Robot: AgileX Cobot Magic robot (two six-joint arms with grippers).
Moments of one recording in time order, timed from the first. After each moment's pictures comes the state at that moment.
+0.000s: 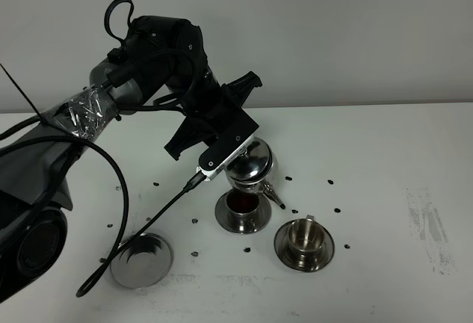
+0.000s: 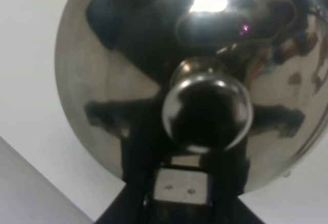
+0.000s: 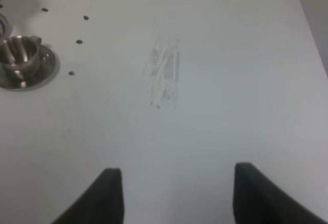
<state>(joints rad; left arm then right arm) -0.47 2.39 -2.28 -0.12 1.07 2.07 -0.02 0.00 -0.50 0.03 1.11 -0.16</state>
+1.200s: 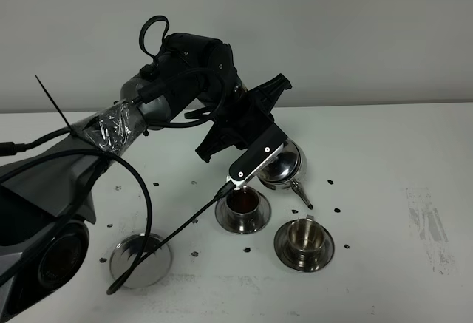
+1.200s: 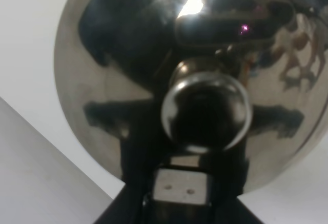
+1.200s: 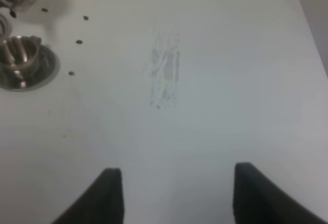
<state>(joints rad) -0.54 2.42 -2.28 -0.11 0.92 2.07 -0.02 0.00 -0.50 0.03 1.11 -0.16</state>
